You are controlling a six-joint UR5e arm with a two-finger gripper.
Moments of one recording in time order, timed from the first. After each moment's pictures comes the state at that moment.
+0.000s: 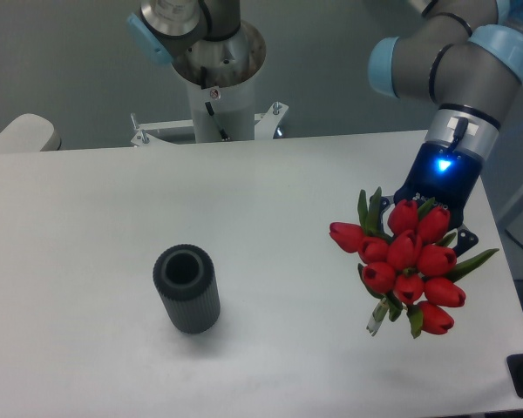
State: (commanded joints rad) arm 2.81 -1.97 -1.46 -0.78 0.57 1.15
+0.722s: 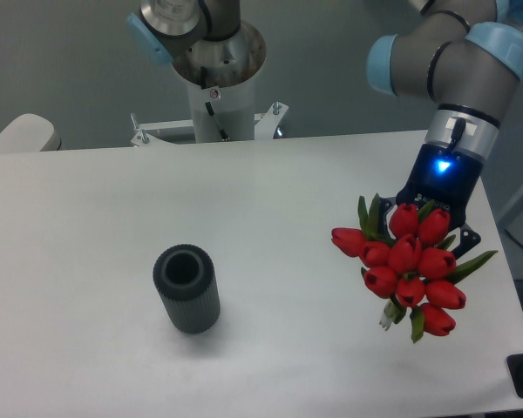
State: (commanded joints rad) arm 2.80 -1.95 -1.47 -0.78 0.78 1.21
